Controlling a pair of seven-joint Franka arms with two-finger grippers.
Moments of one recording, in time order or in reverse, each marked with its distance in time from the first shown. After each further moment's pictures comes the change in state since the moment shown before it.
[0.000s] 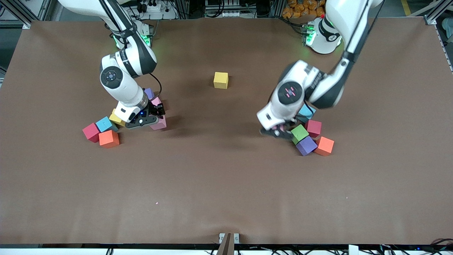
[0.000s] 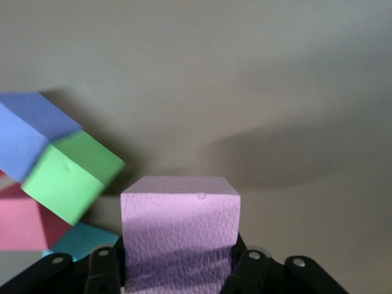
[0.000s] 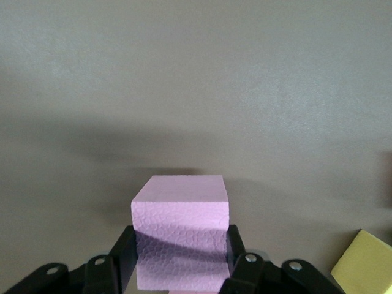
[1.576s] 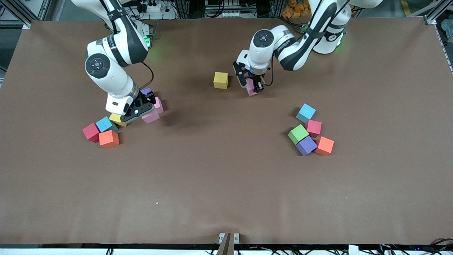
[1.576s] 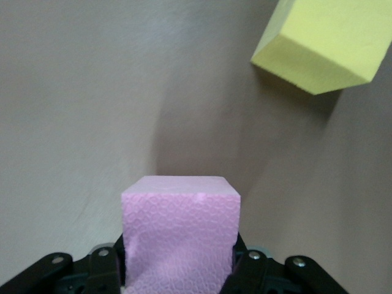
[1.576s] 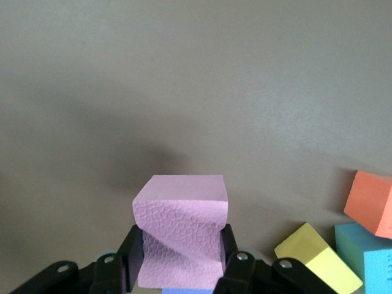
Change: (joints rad) left arm -0.026 -0.071 -0.267 -0.500 0.038 0.554 0.587; right arm -0.024 -0.138 0.007 0.021 -0.001 -0.210 -0.326
